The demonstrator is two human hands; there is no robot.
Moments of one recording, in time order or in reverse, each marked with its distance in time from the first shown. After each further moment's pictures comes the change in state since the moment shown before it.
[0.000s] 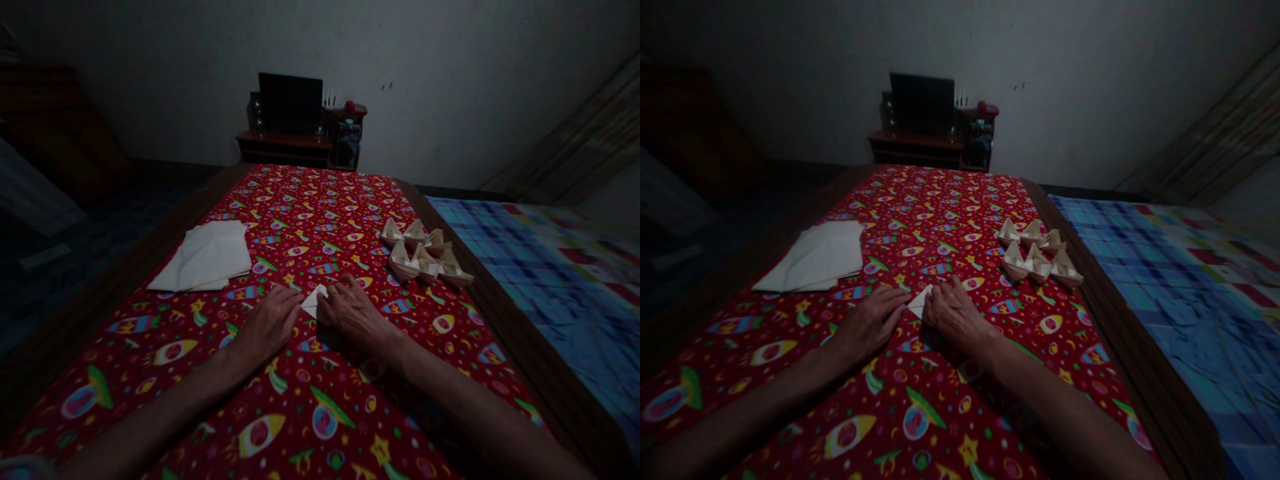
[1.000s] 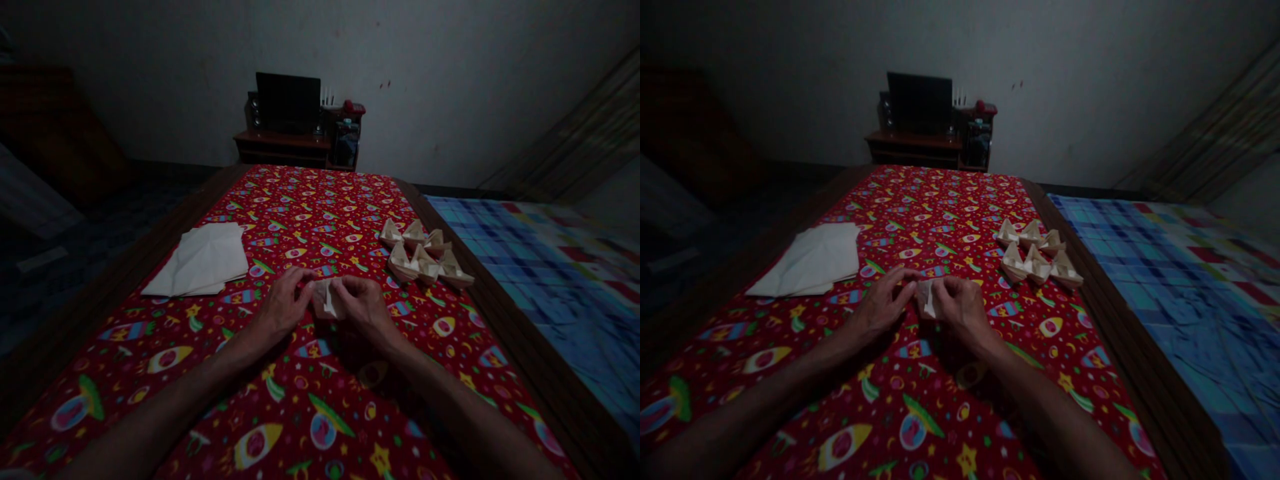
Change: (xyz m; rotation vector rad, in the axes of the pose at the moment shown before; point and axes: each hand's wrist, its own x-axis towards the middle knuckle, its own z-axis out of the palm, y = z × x) left_hand 0.045 0.011 0.004 -0.333 0.084 -0.239; right_hand 0.007 0.005 -0.010 1.151 0.308 0.730
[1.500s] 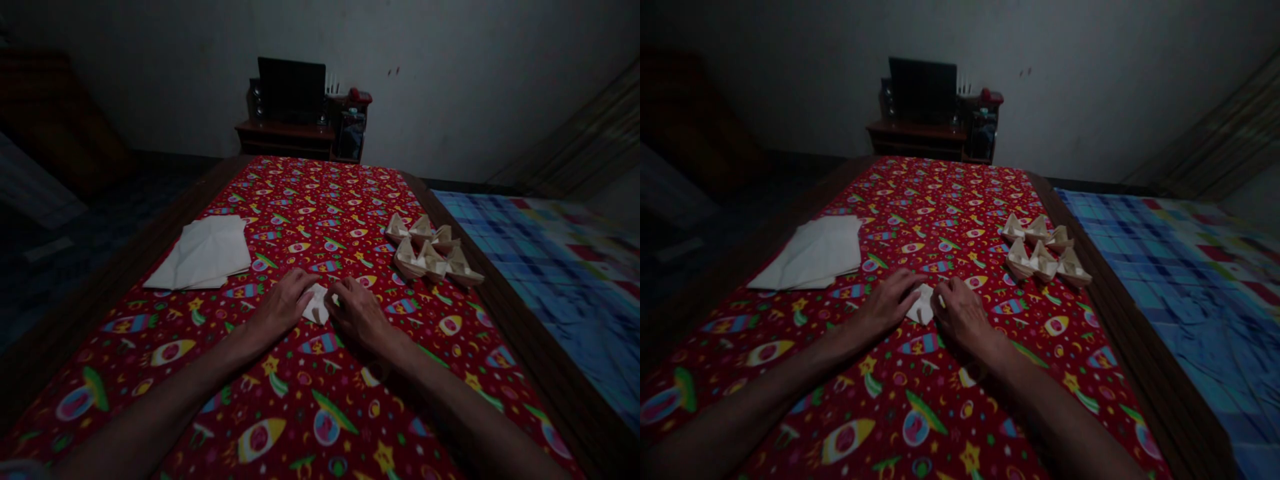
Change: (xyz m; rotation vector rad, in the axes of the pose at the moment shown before) left_hand -0.009 -0.033 0.006 0.099 -0.074 0.163; right_hand -0.008 0.030 0.005 -0.658 -0.096 -0.417
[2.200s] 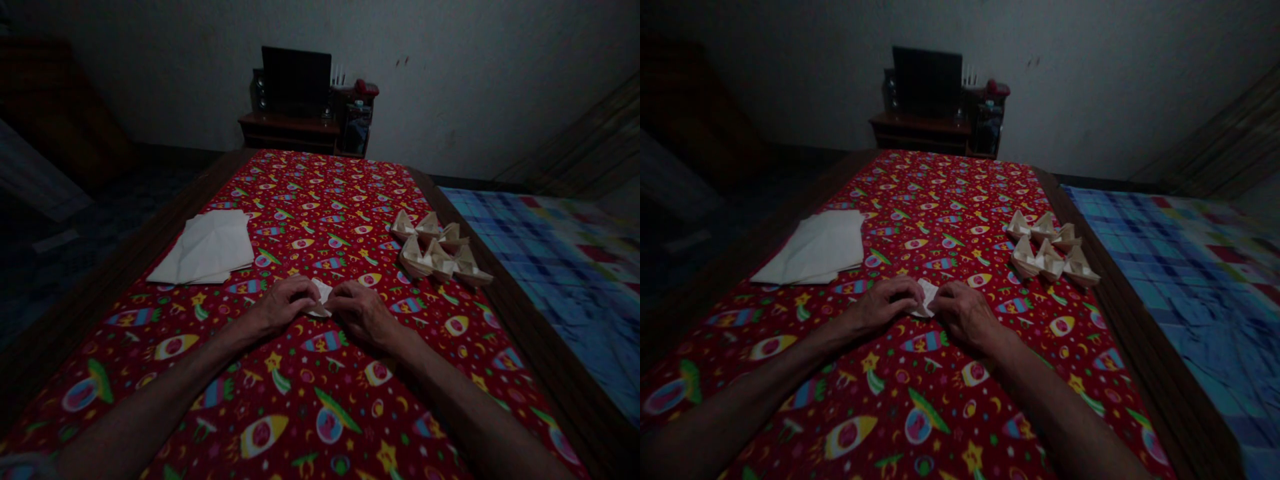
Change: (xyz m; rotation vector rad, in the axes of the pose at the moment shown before) left_hand -0.002 0.000 -0.017 -0.333 -0.210 -0.002; right_hand -0.003 0.013 -0.004 0.286 -0.133 -0.231
